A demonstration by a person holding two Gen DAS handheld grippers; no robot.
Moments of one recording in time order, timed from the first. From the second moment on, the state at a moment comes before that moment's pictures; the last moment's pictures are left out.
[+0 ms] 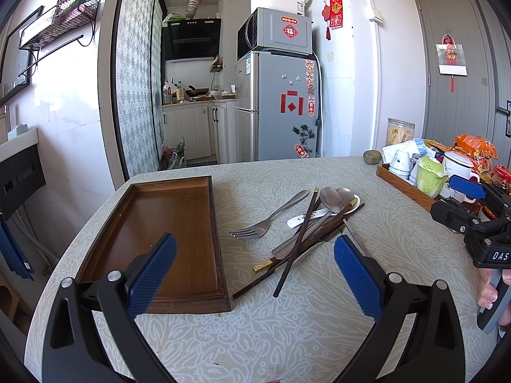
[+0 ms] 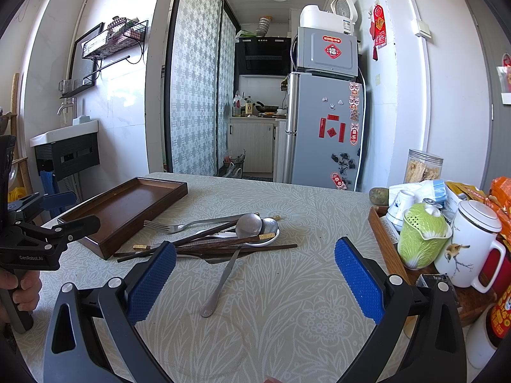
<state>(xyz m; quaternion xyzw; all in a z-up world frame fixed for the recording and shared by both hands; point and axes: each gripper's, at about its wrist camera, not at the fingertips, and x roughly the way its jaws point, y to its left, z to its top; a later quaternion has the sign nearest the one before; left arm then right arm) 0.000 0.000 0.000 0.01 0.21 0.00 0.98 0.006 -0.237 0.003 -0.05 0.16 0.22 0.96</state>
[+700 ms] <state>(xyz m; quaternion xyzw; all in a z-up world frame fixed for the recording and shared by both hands) 0.000 0.000 0.001 0.02 0.20 0.00 0.98 0.005 -0.237 0.003 -0.05 0.16 0.22 0.96</state>
